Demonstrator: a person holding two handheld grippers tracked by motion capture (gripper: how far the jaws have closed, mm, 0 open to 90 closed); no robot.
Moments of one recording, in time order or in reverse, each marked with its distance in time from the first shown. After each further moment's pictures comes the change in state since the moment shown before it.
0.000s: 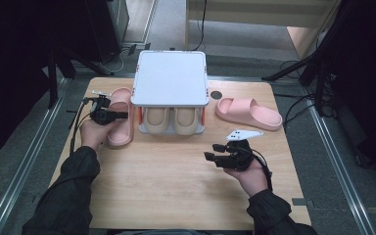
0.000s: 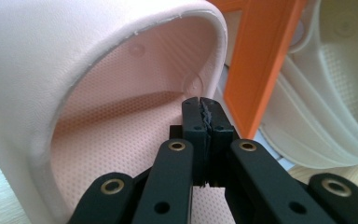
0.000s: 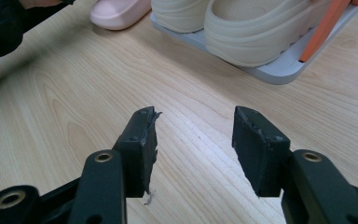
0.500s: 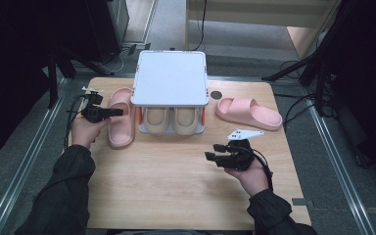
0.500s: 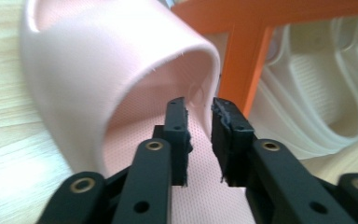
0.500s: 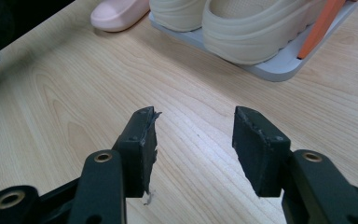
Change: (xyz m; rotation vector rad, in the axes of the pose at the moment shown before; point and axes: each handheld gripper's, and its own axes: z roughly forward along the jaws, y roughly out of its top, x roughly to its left) left arm 0.002 0.006 -0.038 -0.045 0.021 0.009; right arm -0.001 0.000 -0.002 0.006 0.000 0.017
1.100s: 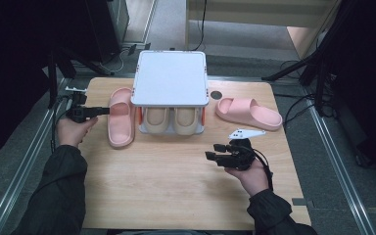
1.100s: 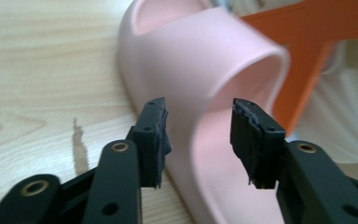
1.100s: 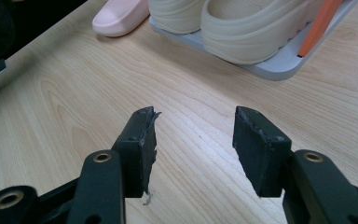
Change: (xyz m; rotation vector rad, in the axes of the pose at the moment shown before) left arm 0.033 -0.009 -0.019 -0.029 0.112 -0.062; right arm -0.003 -0.001 -0.001 -0.010 0.013 0.034
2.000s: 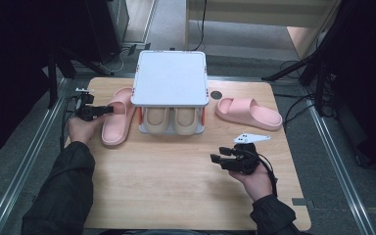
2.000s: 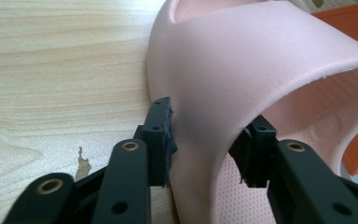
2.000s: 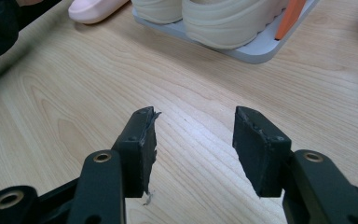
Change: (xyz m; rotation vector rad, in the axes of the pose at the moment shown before) left arm 0.012 0.004 0.040 -0.021 0.053 0.006; right arm -0.001 -0.013 -0.010 -0.001 -0.062 0.020
